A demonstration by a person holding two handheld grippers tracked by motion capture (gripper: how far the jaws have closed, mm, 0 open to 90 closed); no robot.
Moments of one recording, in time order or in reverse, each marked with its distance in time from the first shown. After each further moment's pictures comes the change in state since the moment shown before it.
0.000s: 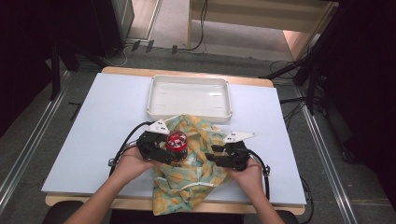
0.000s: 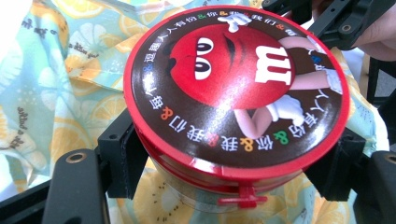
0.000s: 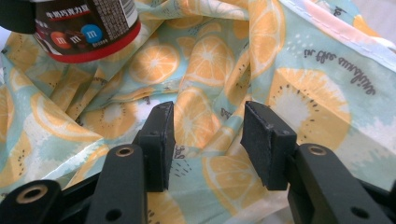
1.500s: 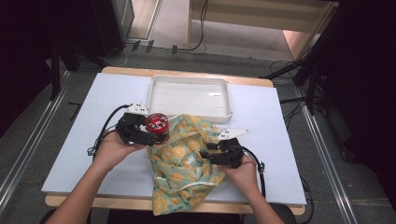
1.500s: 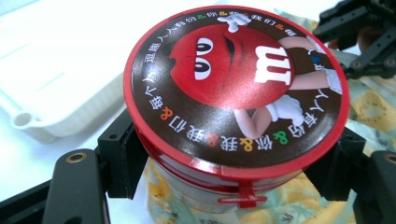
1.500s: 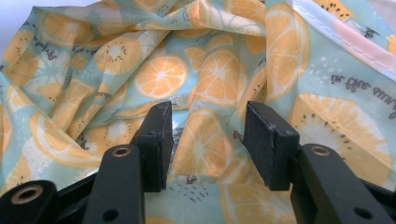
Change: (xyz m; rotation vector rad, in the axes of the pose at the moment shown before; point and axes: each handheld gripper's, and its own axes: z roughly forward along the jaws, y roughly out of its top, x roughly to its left) left arm 0.040 0.012 -0.052 -0.006 0.141 -0.065; right arm 0.005 0.011 0.013 0.008 0.018 -0.001
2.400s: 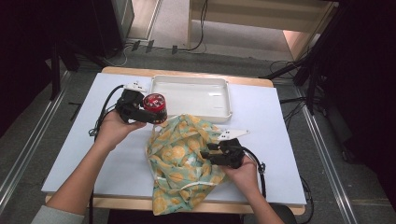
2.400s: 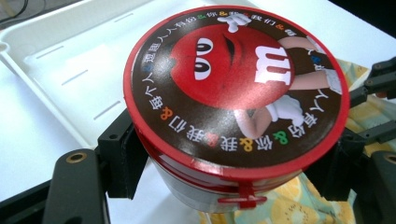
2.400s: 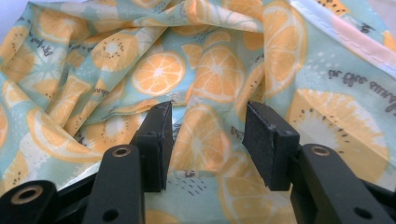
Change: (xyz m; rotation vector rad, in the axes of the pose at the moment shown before) left arm 0.044 0.036 0.003 -0.022 0.058 -0.059; right arm 0.000 -0.001 -0.002 0.004 -0.011 -0.001
